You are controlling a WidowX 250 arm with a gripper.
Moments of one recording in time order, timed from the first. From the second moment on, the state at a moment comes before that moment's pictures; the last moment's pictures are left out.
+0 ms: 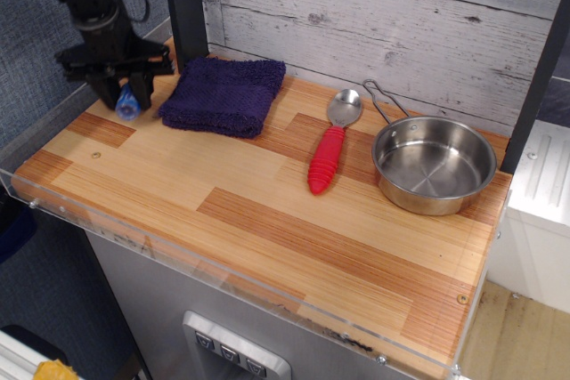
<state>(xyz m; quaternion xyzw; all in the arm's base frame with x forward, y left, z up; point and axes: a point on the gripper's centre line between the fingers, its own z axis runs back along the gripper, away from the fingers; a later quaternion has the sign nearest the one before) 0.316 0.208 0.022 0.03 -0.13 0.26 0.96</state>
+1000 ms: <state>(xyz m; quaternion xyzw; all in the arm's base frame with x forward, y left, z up) 0.313 0.207 0.021 0.01 -0.12 0.30 0.95</state>
